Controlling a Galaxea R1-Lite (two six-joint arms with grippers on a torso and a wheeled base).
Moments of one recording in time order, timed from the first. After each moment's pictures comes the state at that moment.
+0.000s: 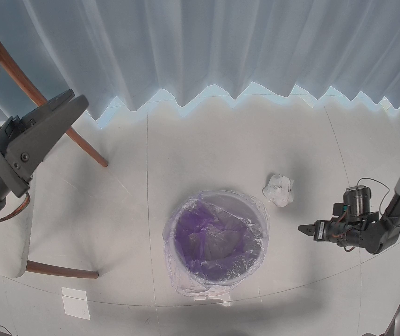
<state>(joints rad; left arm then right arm) -0.37 1.21 -0.53 -1.09 -0.50 -0.28 0.13 2.09 -0.59 -0.77 0.10 0.22</state>
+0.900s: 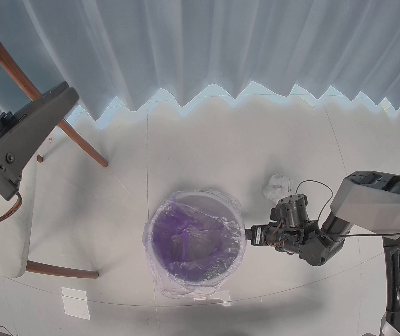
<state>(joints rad) -0.41 1.17 -0.54 -1.07 -0.49 -0.26 0.46 2.40 -0.93 -0.84 0.05 0.36</state>
